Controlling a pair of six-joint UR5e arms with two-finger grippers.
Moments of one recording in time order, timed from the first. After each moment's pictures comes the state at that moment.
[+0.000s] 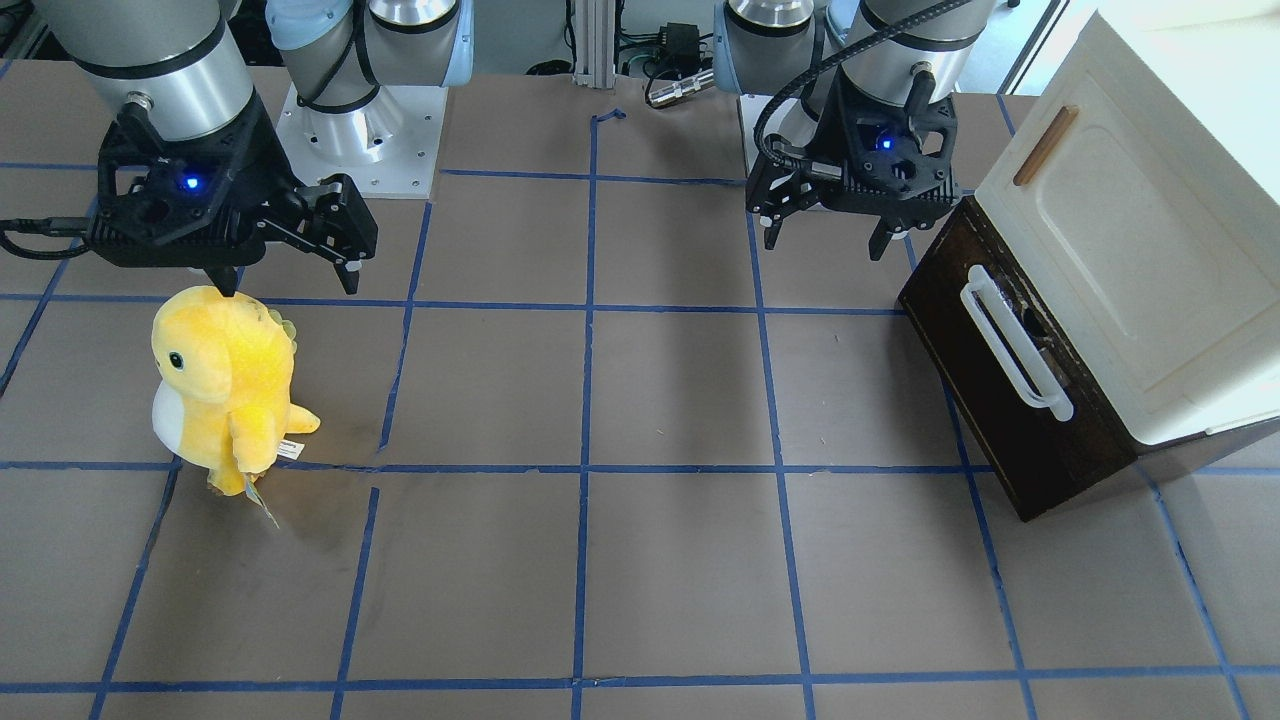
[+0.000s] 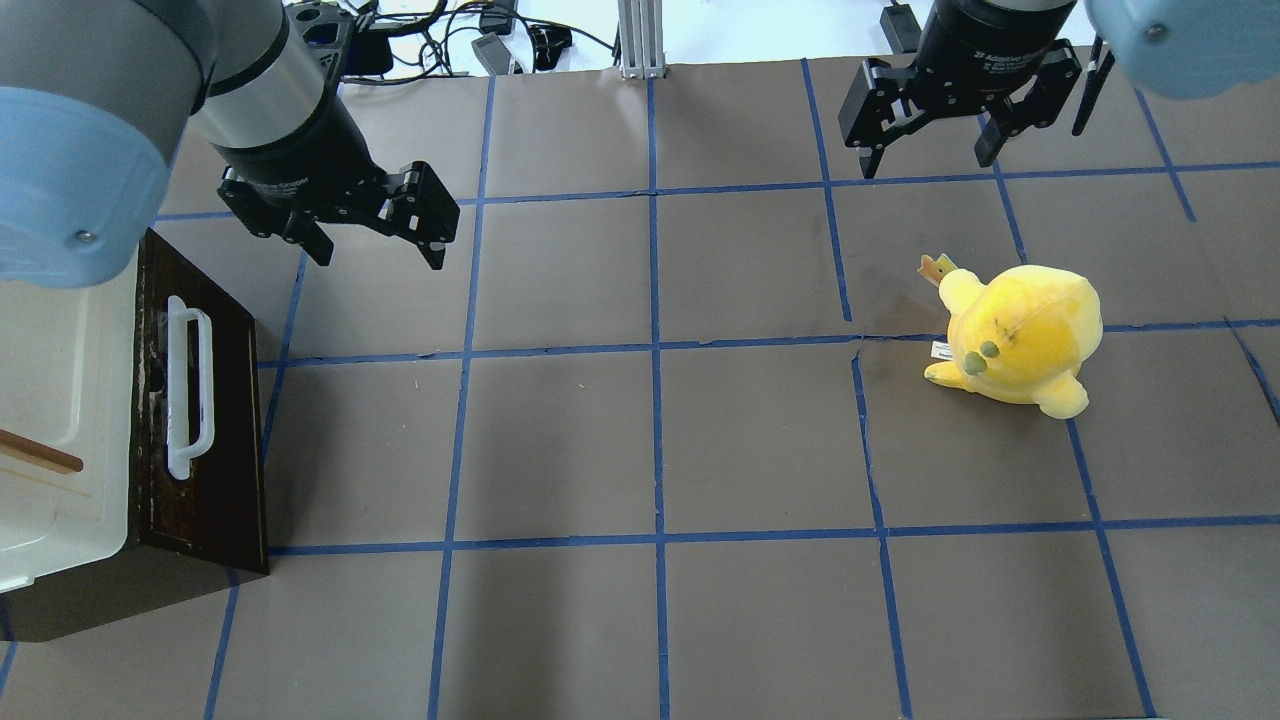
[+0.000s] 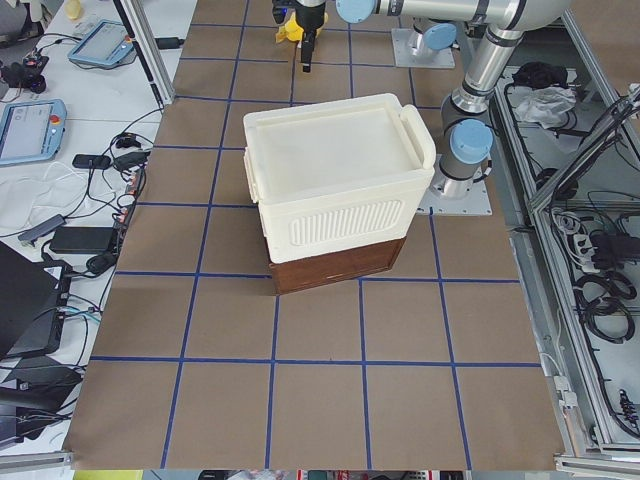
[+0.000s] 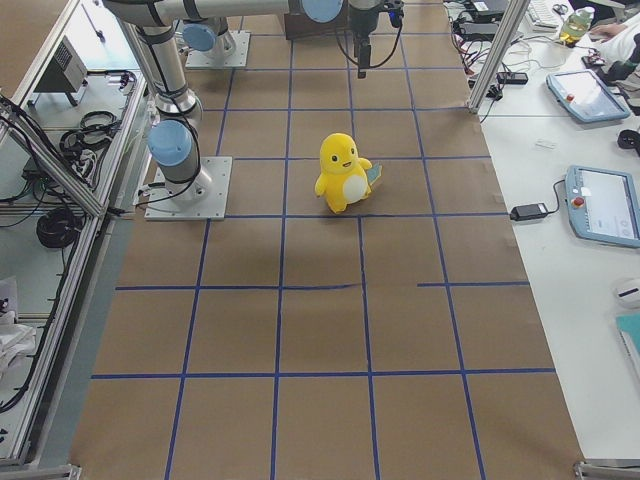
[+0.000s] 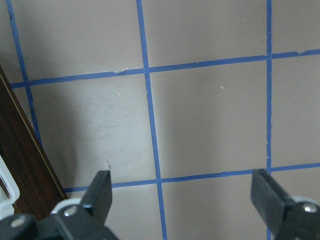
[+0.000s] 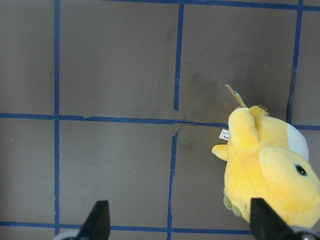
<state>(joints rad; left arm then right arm) -1.65 -1.54 -1.59 -1.54 1.57 0.02 1.60 -1.48 1.44 -1.57 -1.58 -0.02</state>
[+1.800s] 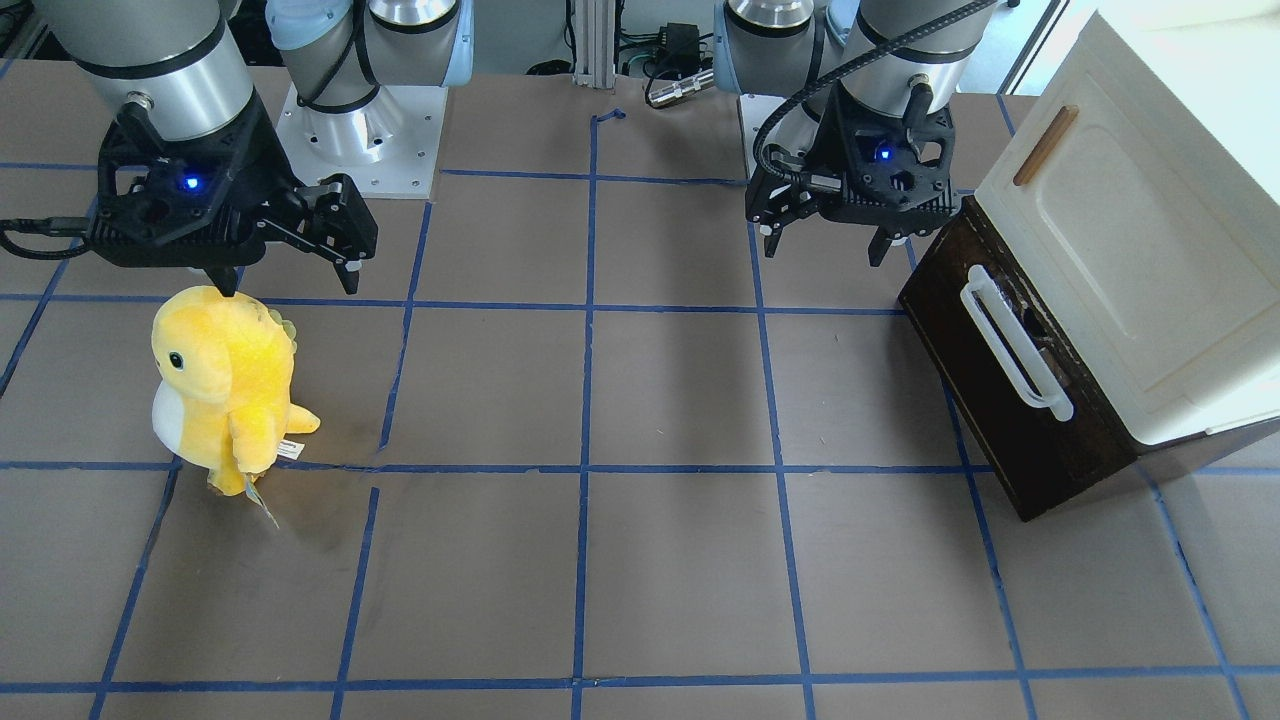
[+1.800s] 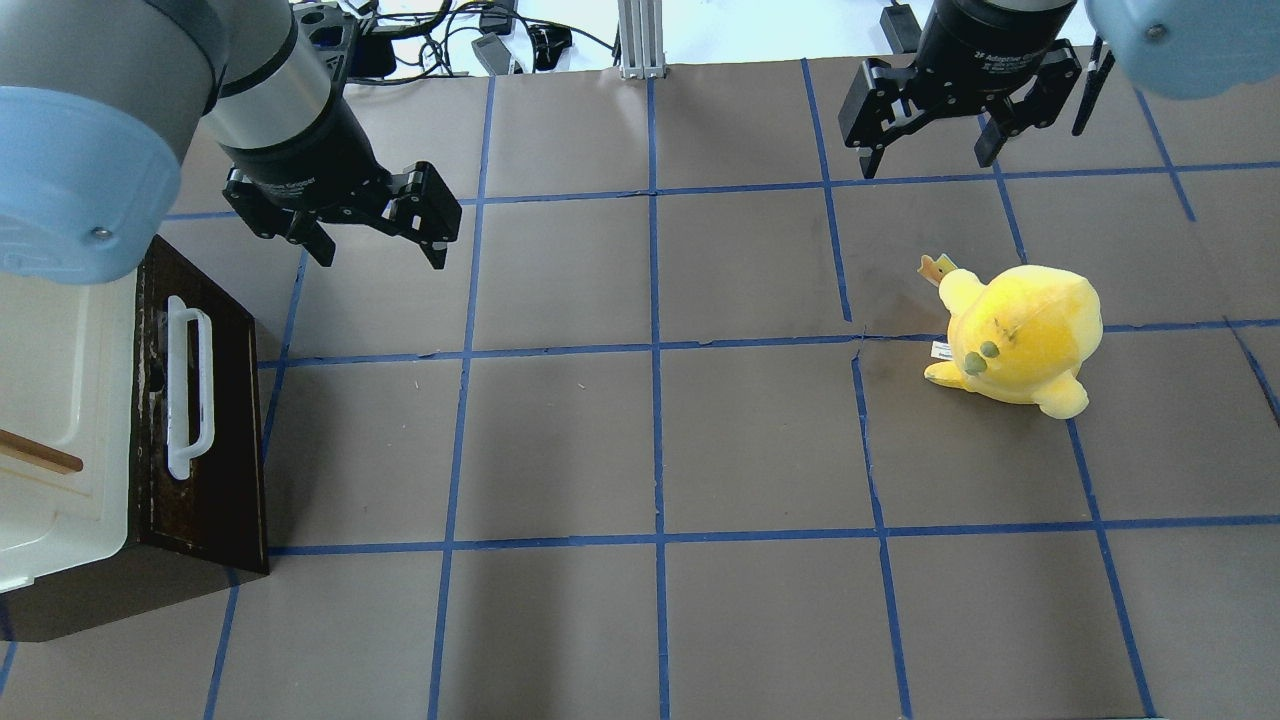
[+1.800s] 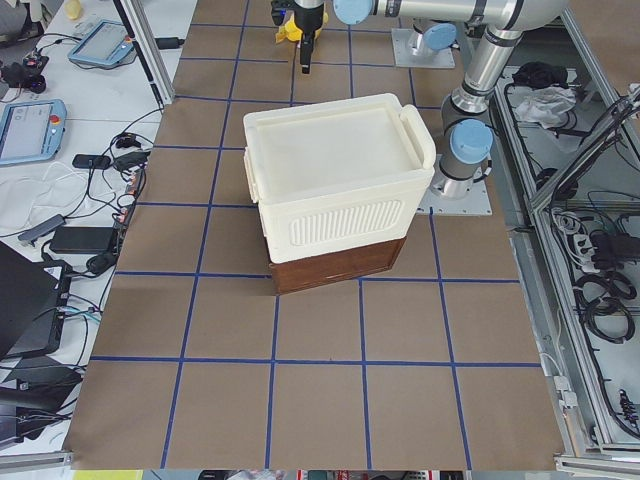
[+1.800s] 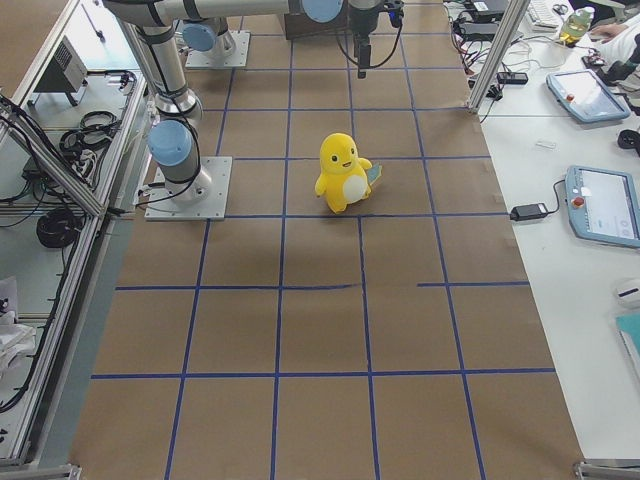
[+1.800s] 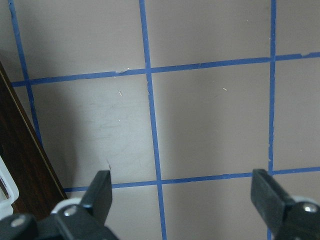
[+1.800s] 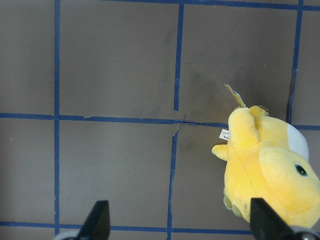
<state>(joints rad) -1.65 -1.55 -1.59 -1.53 1.58 0.00 1.60 -1.48 1.44 -1.57 -1.58 -0.02</state>
